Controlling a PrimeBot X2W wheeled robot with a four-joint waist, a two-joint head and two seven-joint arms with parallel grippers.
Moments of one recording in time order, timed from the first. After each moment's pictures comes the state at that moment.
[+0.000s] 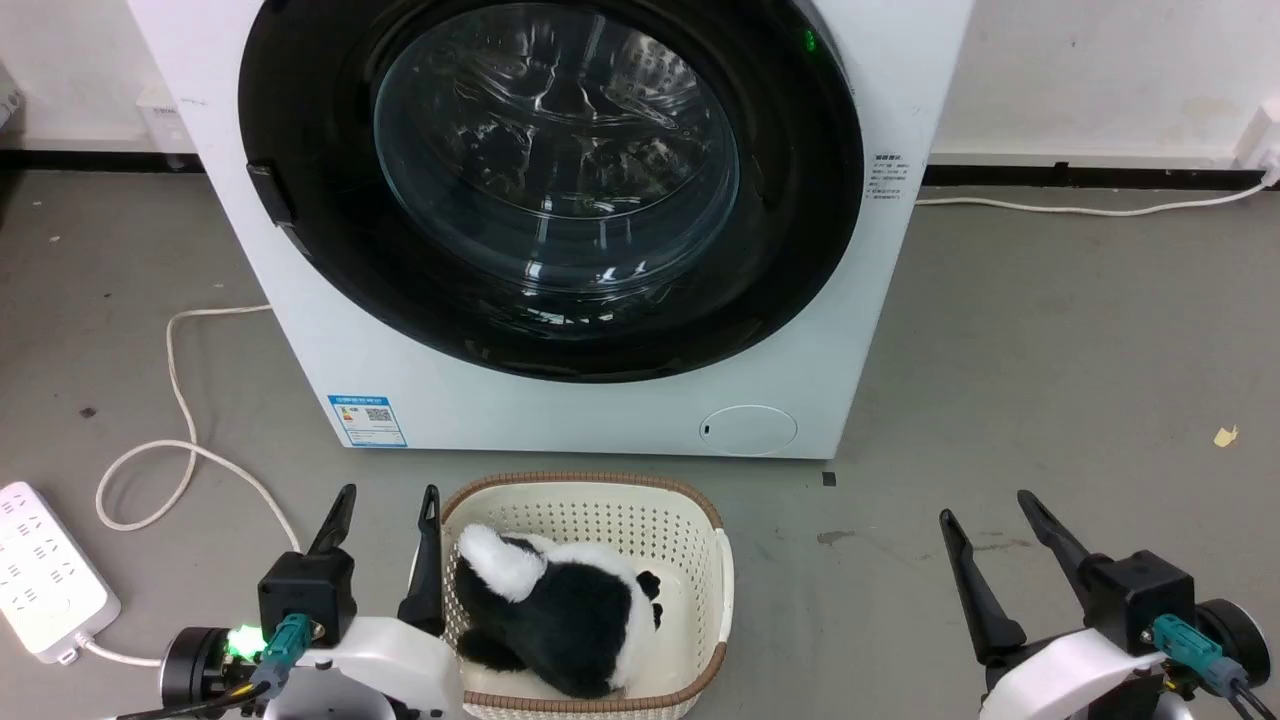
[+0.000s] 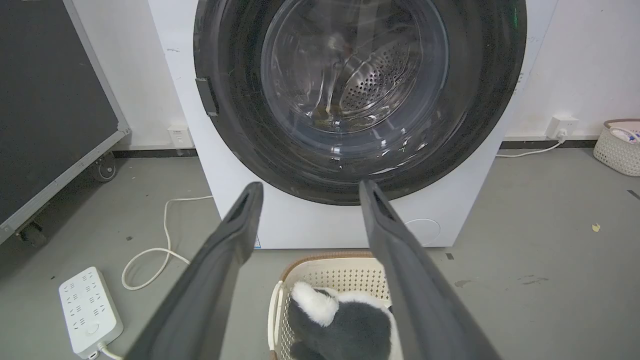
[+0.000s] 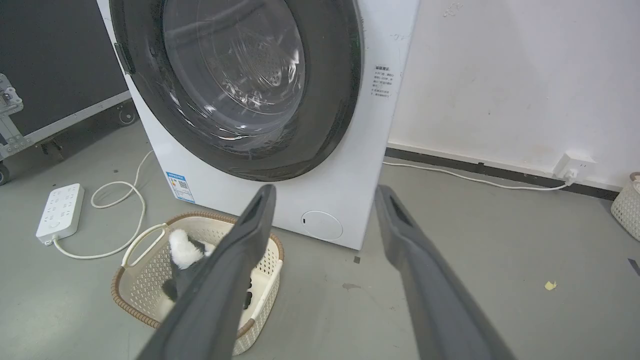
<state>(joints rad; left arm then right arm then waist) -0.02 0.05 -0.01 0.01 -0.02 0.00 -0.02 0.01 -0.06 0.00 0.00 0.02 0.13 -0.02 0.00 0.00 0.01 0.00</state>
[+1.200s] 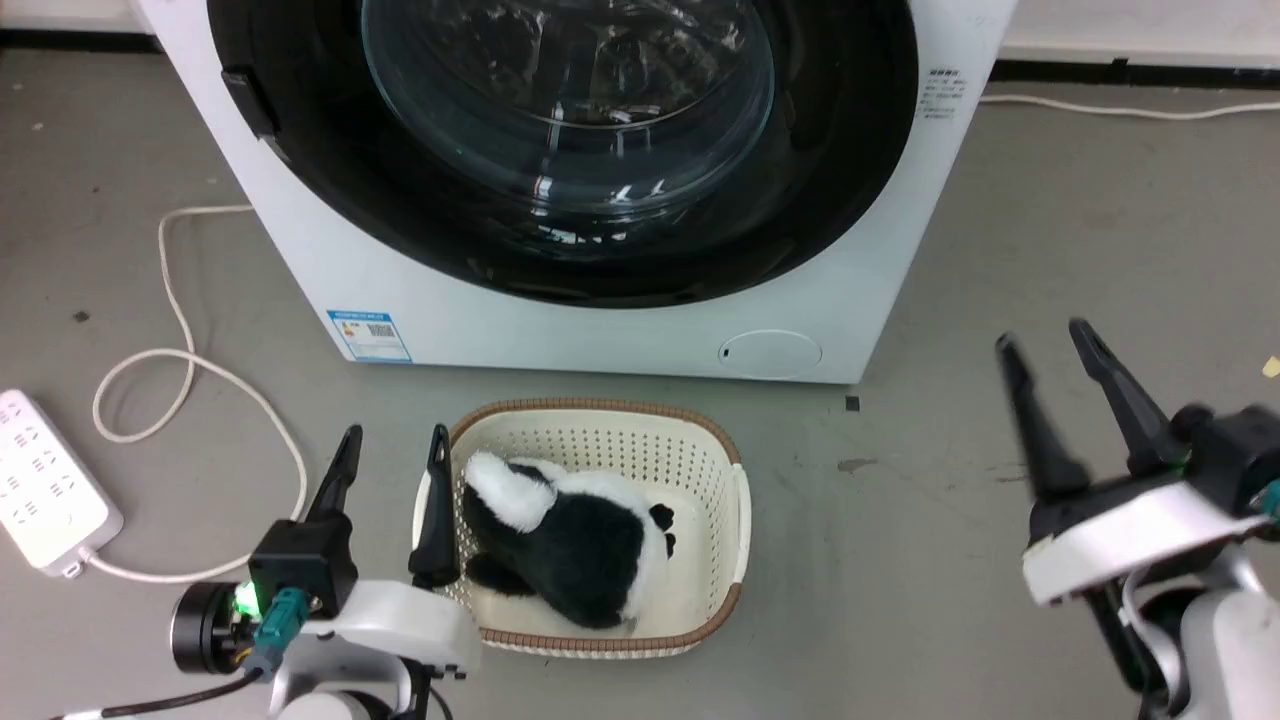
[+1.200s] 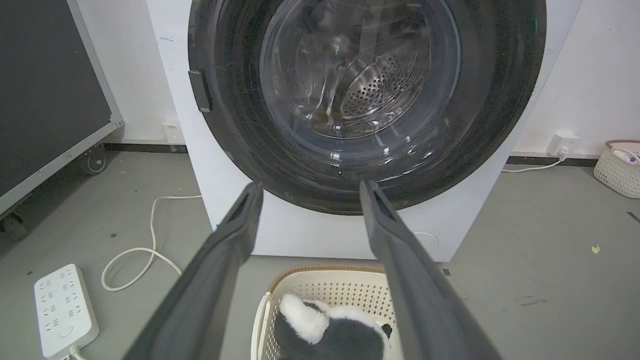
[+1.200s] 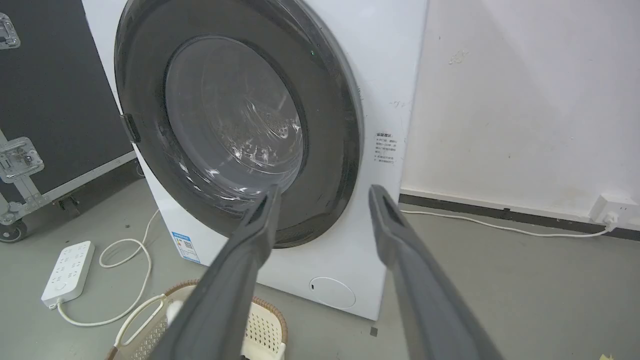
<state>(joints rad) -0.07 0.05 -0.05 -0.01 -0.08 0.04 -0.09 -0.21 -0.13 0.00 -0.01 0.18 0.13 -0.05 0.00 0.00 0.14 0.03</state>
